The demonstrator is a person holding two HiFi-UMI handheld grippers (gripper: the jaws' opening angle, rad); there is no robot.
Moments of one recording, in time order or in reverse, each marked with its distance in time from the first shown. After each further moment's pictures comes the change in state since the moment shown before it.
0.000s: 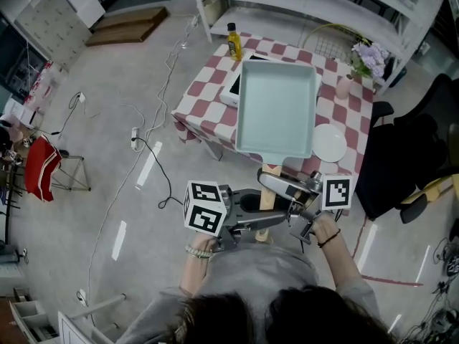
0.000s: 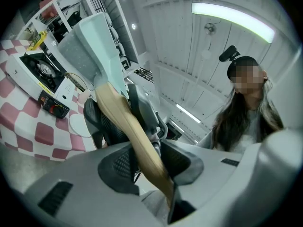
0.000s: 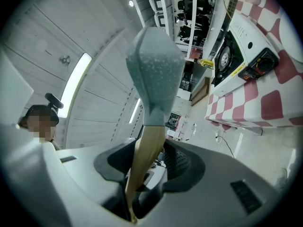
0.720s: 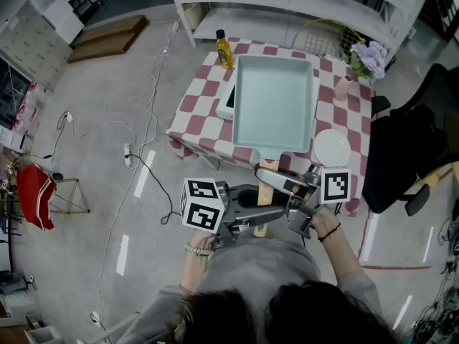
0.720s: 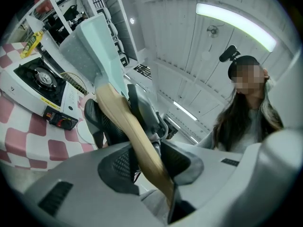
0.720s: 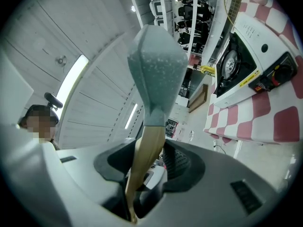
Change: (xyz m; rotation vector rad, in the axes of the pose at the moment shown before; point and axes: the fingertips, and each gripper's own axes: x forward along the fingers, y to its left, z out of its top) left arm -0.040 0.052 0.048 0.004 0.062 -0.048; right arm 0.047 -0.039 0.055 -0.024 -0.069 -0.040
